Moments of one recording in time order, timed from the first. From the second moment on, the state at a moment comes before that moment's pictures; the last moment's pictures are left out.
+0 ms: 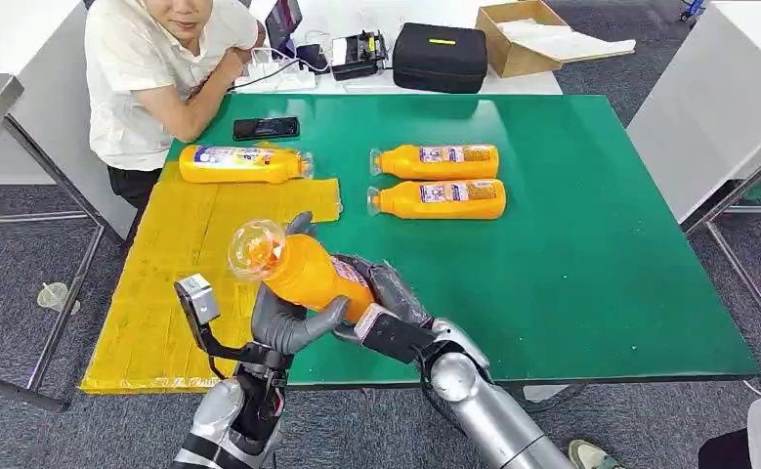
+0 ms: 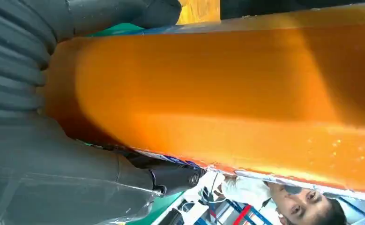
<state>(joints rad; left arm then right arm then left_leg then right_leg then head) -0.18 -0.30 -0.42 -1.30 0.35 -0.17 -0.34 -0.27 0.03 0.59 -1.24 0.49 0.18 -0.48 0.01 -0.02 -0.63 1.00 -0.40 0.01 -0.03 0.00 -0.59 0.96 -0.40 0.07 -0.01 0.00</state>
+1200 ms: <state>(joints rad) -0.17 -0.30 -0.37 -1.32 0.30 -0.09 -0.36 -0.20 0.06 0.60 -1.20 0.47 0.13 -0.48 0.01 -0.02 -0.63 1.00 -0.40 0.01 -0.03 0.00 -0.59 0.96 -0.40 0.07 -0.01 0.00</state>
